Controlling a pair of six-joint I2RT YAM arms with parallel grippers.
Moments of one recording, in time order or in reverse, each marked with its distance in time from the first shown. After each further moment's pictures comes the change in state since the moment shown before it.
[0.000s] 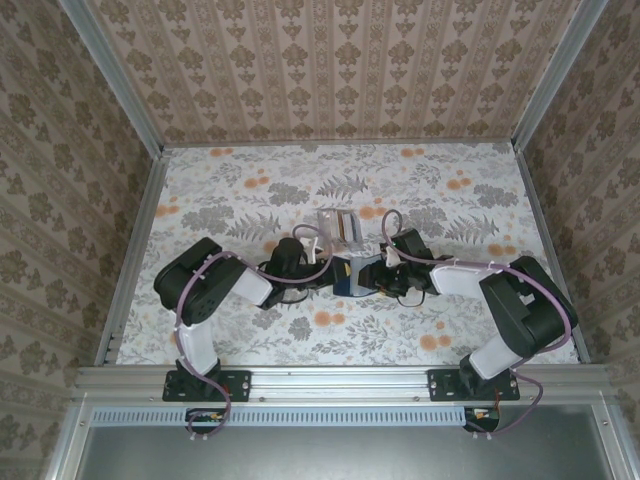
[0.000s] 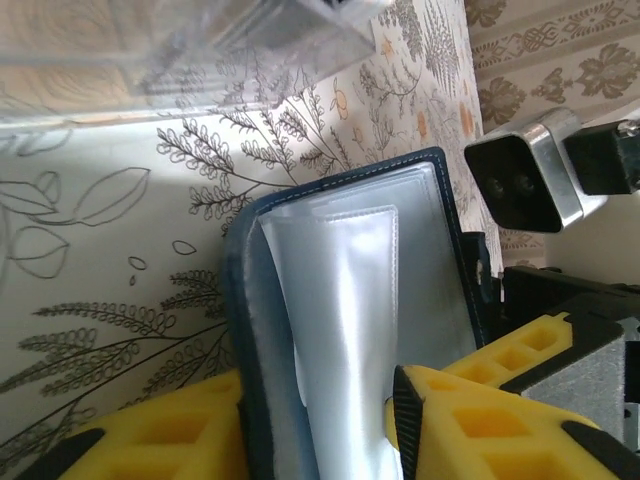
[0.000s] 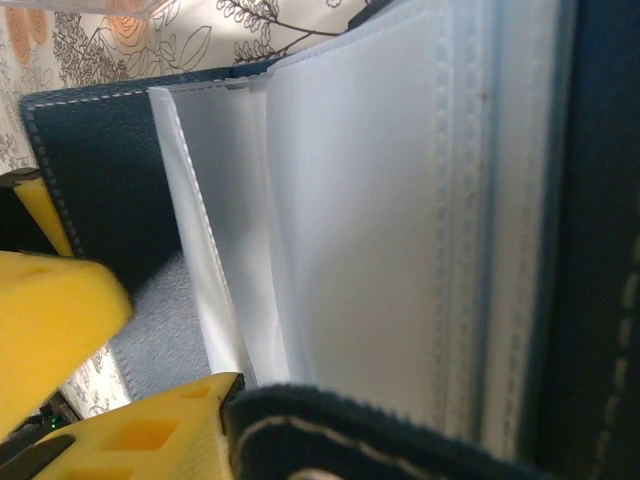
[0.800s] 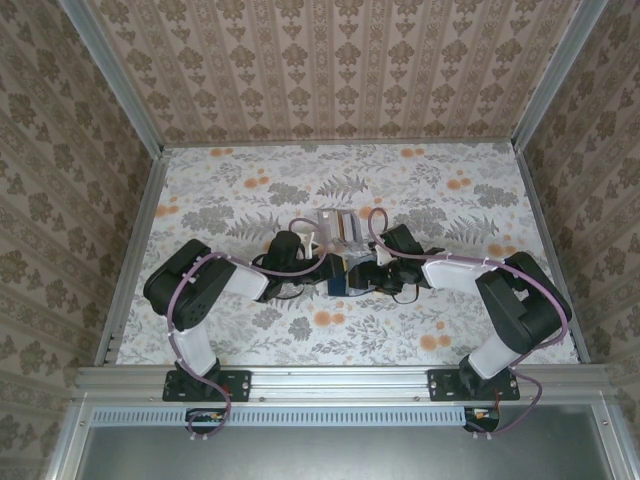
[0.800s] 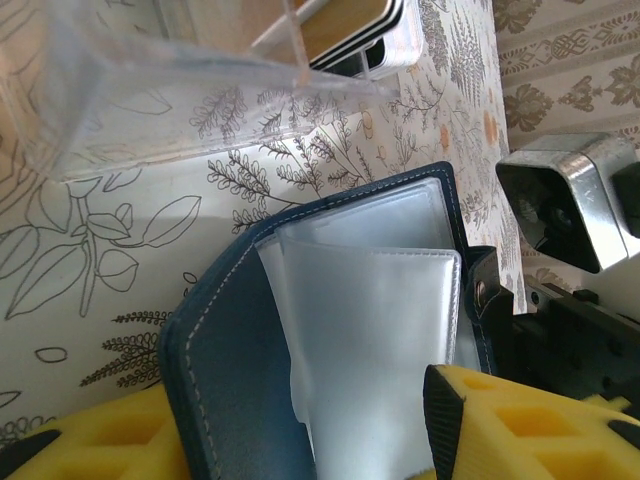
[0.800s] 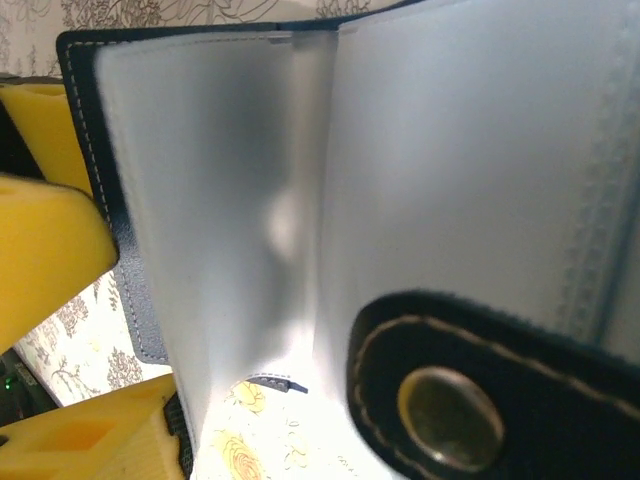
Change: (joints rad) left arm 0.030 -0.055 0.041 -0.164 0.001 0.044; right arm 0.051 0.029 0.093 -0.122 0.013 -0.125
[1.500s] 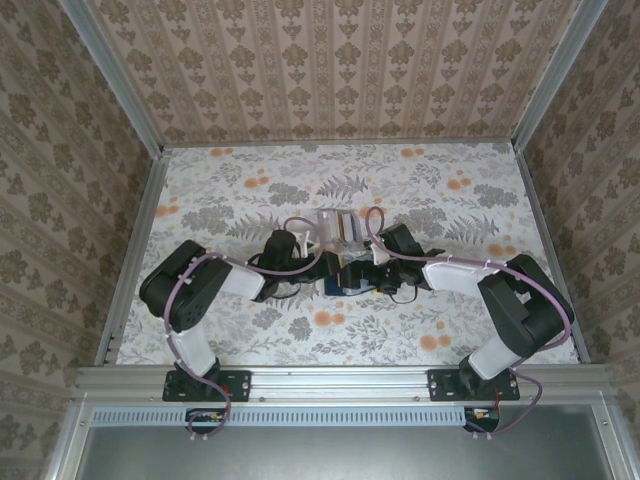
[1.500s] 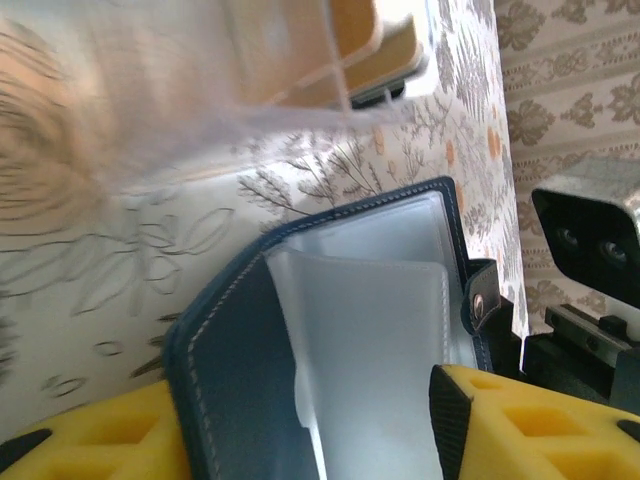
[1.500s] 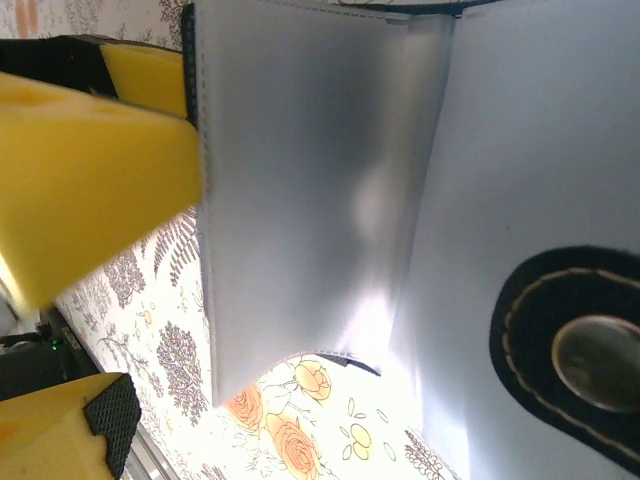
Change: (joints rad) left arm 0.041 -0.035 -0.028 -0.006 0.000 -0.002; right arm 0.013 -0.023 -0.012 0.061 -0.071 -0.013
